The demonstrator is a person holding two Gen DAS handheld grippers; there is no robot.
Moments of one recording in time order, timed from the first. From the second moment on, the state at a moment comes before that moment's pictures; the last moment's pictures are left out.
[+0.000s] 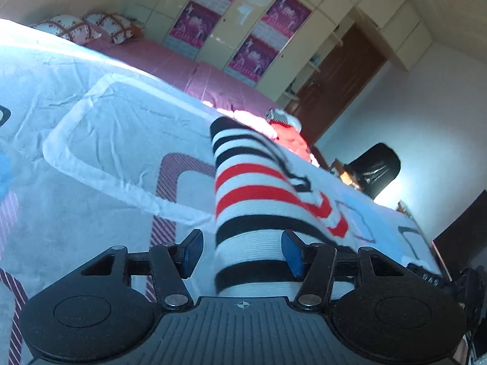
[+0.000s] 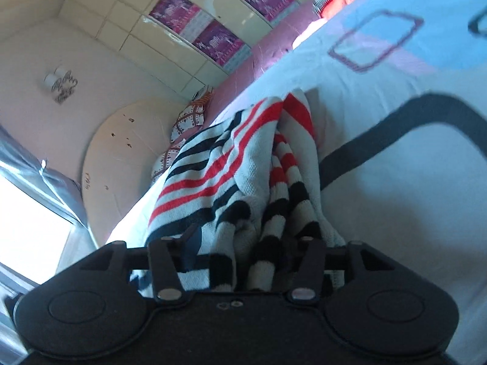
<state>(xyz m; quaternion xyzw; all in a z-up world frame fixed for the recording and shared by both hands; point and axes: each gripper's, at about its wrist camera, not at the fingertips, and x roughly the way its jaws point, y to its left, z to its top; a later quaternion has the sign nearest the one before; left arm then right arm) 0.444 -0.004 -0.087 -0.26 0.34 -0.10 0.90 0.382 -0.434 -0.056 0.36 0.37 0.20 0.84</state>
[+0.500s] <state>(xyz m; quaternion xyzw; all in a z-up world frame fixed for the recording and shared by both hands) 0.459 -0.018 -0.103 -0.27 0.36 -0.11 0.89 0.382 -0.397 -0.023 0.15 0.32 0.17 0.92</state>
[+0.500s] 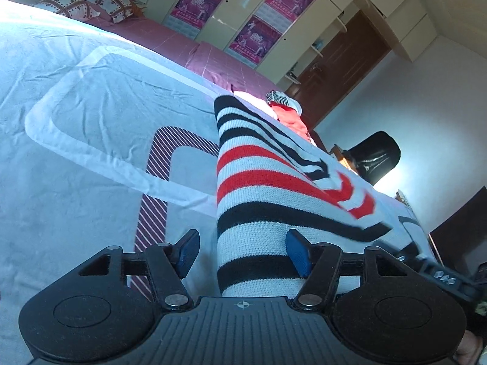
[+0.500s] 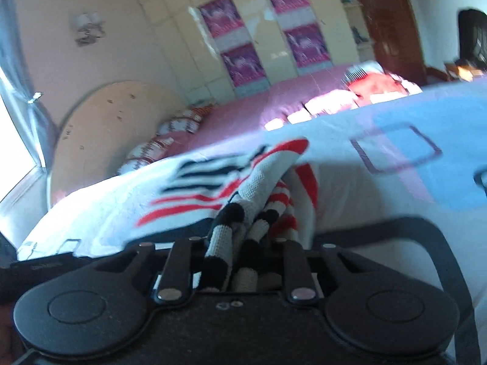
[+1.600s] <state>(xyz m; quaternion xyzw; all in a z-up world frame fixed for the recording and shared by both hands) 0.436 -0.005 -0.079 -0.22 0.36 -0.13 0.90 0.353 -0.446 -0.055 0.35 0.39 0.20 0.83</state>
